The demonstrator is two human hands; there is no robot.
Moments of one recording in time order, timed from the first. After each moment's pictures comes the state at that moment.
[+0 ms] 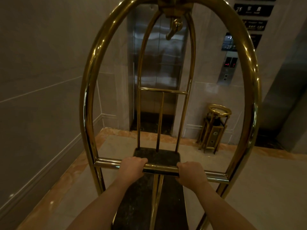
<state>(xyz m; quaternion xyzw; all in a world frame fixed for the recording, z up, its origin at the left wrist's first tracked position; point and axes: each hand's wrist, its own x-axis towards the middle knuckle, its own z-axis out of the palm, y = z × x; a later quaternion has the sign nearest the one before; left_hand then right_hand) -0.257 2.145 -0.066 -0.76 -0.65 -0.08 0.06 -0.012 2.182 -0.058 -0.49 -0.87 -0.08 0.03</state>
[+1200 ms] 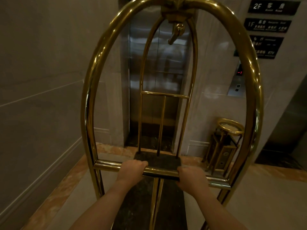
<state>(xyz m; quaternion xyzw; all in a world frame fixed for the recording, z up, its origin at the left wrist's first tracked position) -0.327 2.489 -0.065 -0.76 -0.64 -0.09 0.08 -0.085 2.522 -0.059 -0.52 -0.85 -0.07 0.04</state>
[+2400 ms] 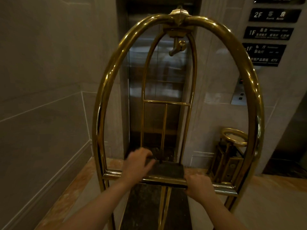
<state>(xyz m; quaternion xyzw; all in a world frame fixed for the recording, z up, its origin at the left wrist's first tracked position) -0.353 2.578 -0.008 -0.72 -0.61 -0.32 -0.05 -0.097 2.615 -0.061 -0.54 -0.84 -0.07 0.03</state>
